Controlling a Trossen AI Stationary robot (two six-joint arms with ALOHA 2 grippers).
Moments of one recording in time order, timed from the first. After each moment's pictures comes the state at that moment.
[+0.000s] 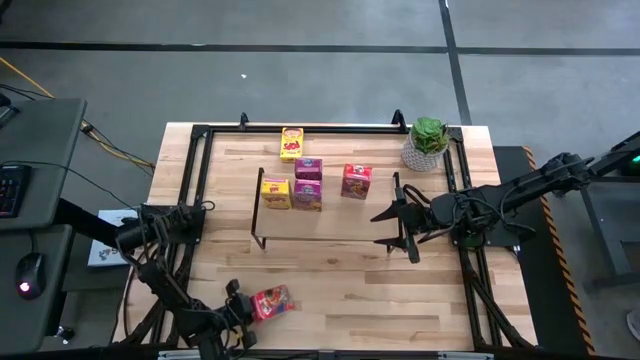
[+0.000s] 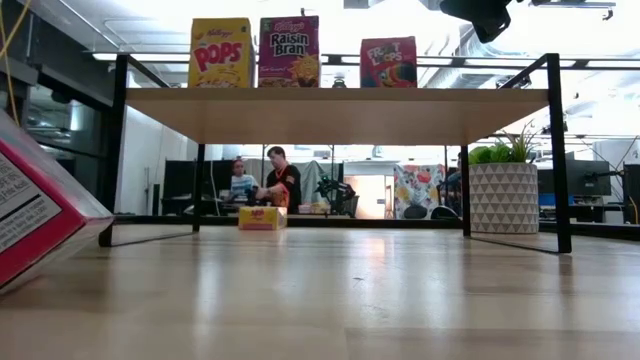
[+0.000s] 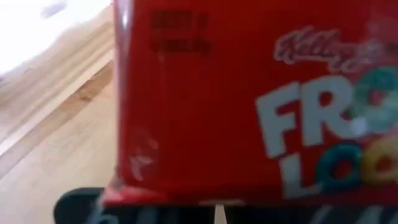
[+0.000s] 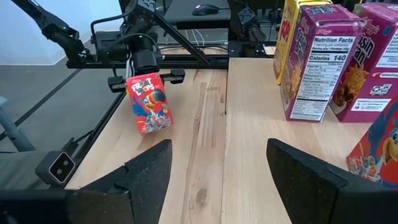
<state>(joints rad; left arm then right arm) -1.11 2.00 1.04 -0.44 -0.97 -1.51 0.33 0.94 0.67 -0.04 0.18 0.11</state>
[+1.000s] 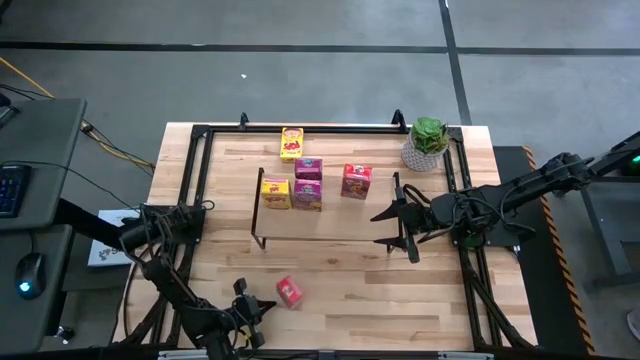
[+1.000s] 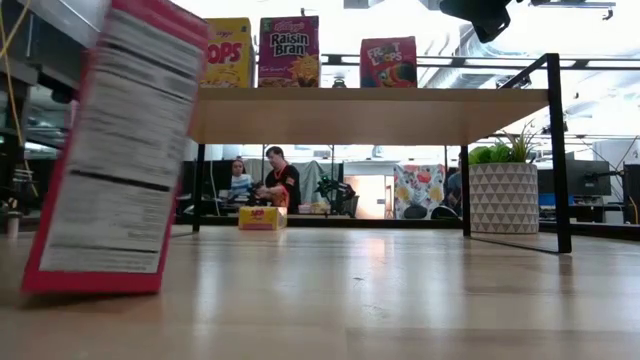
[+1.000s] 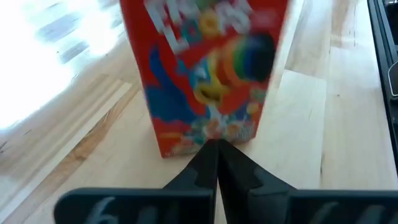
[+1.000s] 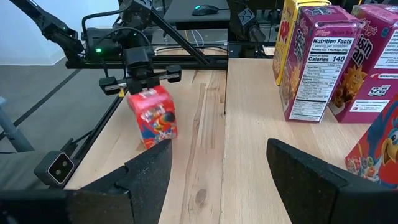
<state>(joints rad) -1.06 2.00 1.10 -0.45 -1.03 -1.36 0.33 0.94 0.67 -0.04 0.18 0.10</state>
